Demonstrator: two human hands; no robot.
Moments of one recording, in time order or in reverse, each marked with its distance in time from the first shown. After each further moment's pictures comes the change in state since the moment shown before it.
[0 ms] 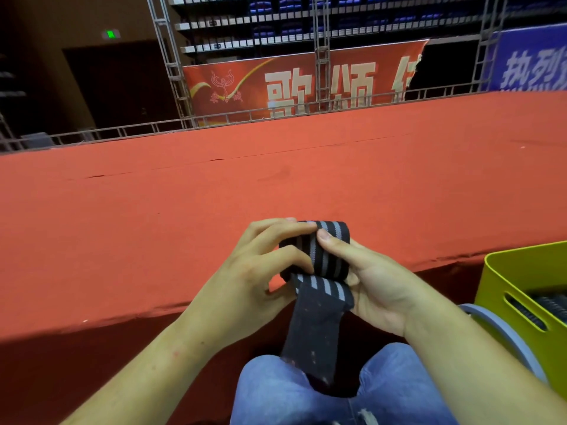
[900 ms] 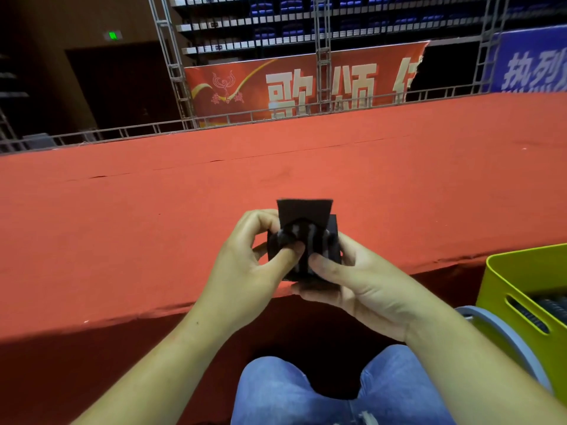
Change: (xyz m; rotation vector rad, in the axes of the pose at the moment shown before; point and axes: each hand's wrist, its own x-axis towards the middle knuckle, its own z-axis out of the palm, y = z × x) left_hand 0.011 0.008 0.005 -0.566 0.225 -0.499; right_hand -0.005 0.000 0.004 -0.025 -0.181 -0.102
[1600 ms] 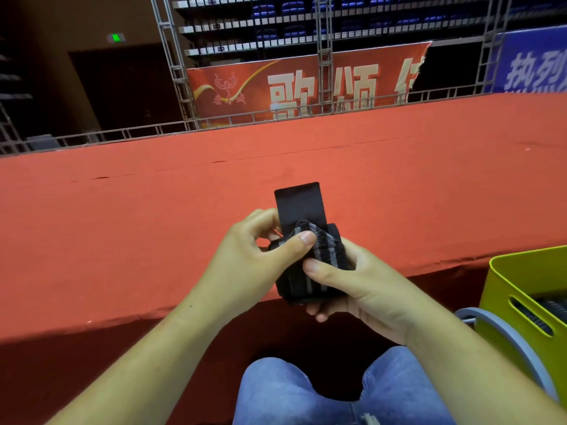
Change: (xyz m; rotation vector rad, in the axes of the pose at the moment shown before) left_hand 0.010 0.015 -0.009 0.076 -0.070 -0.032; right_hand -0.002 0.000 0.007 -0.209 0.086 0.002
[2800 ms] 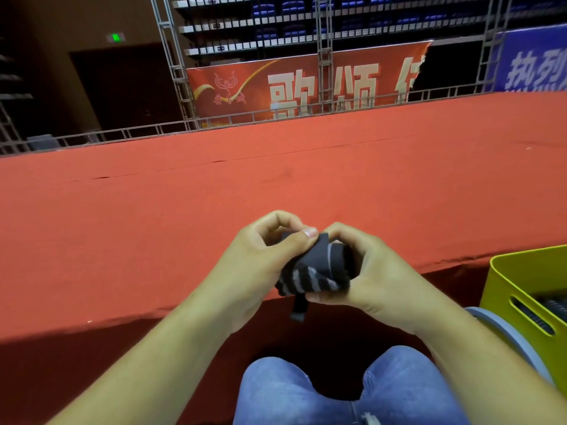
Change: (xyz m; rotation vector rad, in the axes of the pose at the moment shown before) left_hand -0.001 0.013 0.010 -0.454 -0.102 -0.298; right_hand -0.004 -0.011 -0.012 -0.446 0.018 -0.245
